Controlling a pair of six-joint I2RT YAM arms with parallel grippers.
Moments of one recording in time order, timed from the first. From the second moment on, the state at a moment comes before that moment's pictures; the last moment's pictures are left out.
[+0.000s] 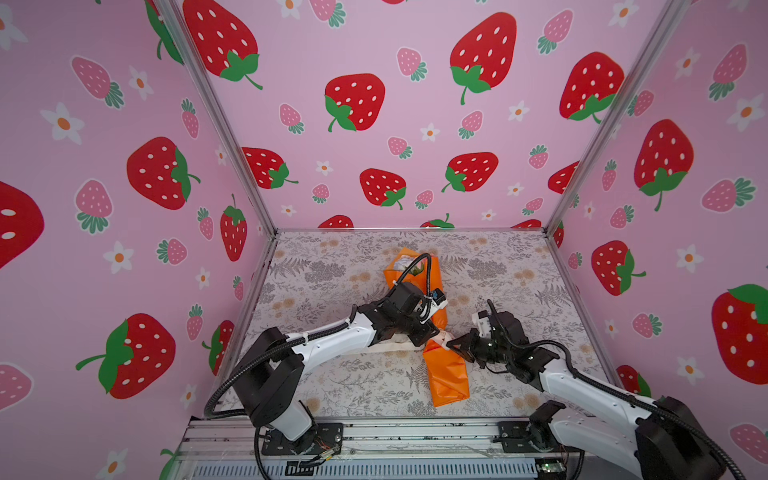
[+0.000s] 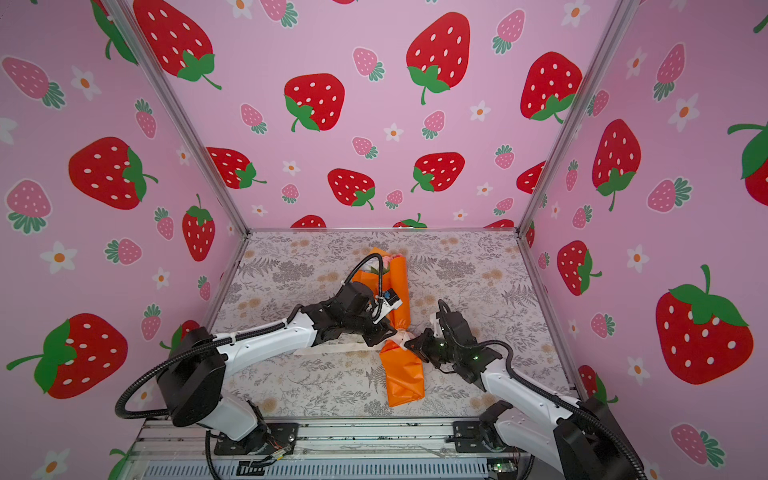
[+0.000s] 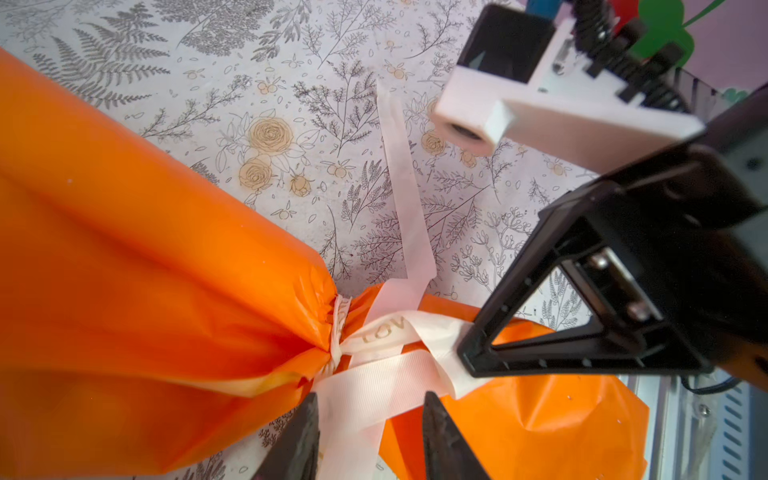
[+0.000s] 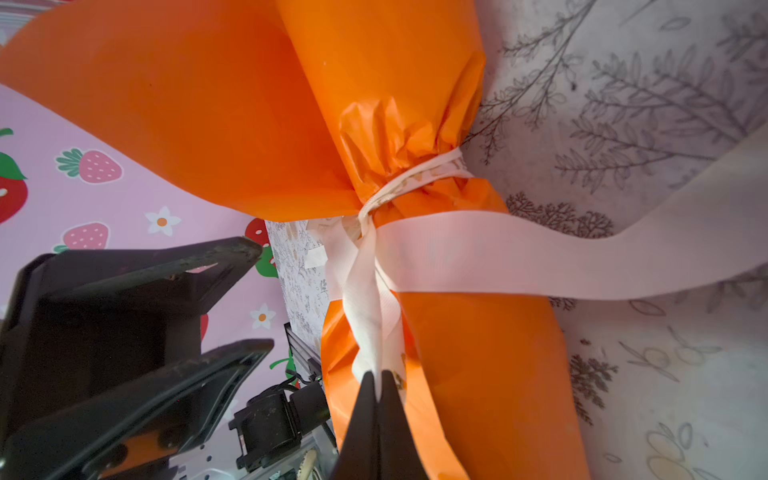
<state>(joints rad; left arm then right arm) -0.82 1.61 1.06 -0.26 0.30 0.09 0.67 1.02 0.35 0.04 -0.46 1.22</state>
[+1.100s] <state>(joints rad) -0.85 1.73 1.19 -0.39 0.33 0.19 0.64 0.93 0.21 0.24 -0.46 1.38</state>
